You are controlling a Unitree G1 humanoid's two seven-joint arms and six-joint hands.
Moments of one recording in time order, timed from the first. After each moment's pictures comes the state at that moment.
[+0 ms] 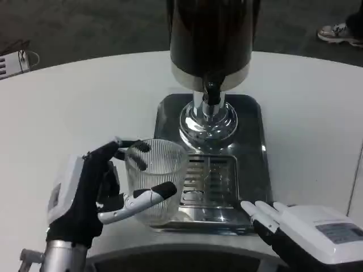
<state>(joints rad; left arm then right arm) -0.32 0.24 0.07 0.35 0.45 -0.58 0.25 0.04 -0.08 -0.02 -1.03 -1.14 0.05 1.15</state>
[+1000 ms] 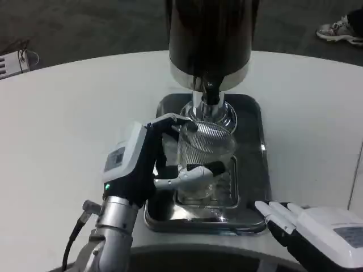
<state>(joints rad) -0.71 0.24 -0.18 0.81 0.60 -0.55 0.50 0.08 -0.05 -0.15 -1.03 -1.04 -0.03 1.14</state>
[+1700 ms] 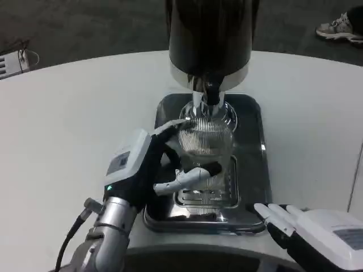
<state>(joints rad) -0.72 0.27 -0.22 0.82 0.56 -0.48 0.39 0.09 -0.05 -0.15 -1.03 -1.02 -0.03 1.14</state>
